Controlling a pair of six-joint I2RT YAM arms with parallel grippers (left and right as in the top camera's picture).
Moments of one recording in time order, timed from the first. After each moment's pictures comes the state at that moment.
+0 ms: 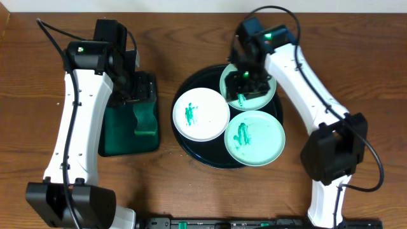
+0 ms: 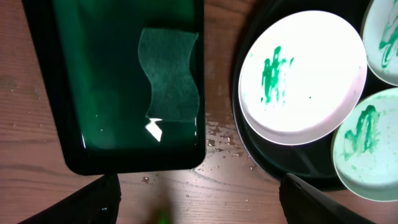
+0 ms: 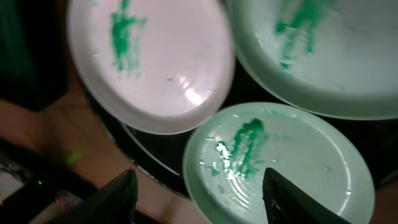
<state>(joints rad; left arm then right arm) -0.05 1.66 1.69 -1.44 0.10 -0.16 0.40 2.09 1.95 -1.40 -0.32 0.17</state>
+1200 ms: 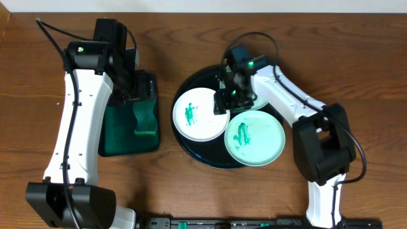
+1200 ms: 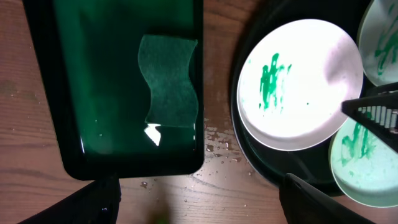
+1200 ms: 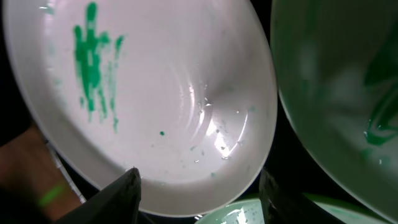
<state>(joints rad) -0.05 1.66 1.69 -1.42 0.10 -0.17 0.48 2.12 1.62 -0.96 -0.36 0.23</state>
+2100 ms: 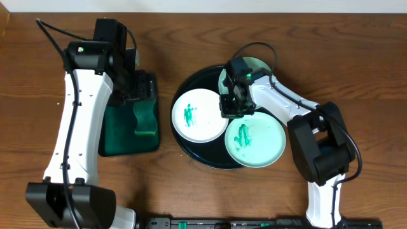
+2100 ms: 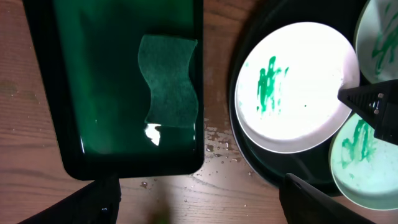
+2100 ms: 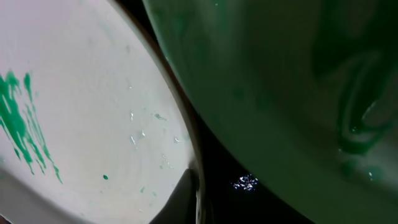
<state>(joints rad) -0.05 1.66 1.69 -1.42 0.10 -0.17 0.49 2.12 1.47 -0.78 -0.29 0.41</state>
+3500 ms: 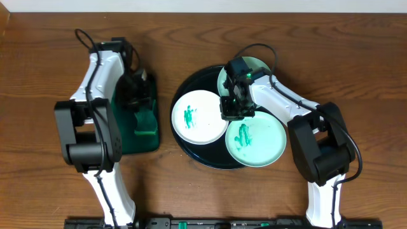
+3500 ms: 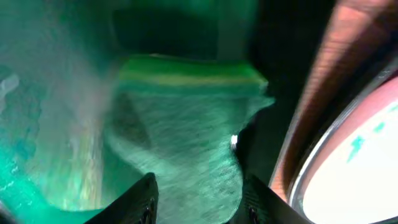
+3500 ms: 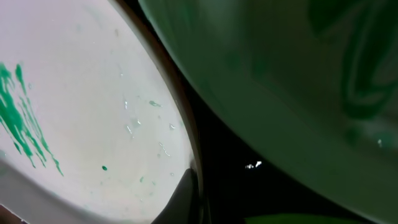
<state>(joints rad) 0.04 2.11 1.62 -1.24 0.17 -0.05 0.49 2.12 1.47 -0.84 -0.30 0.41</state>
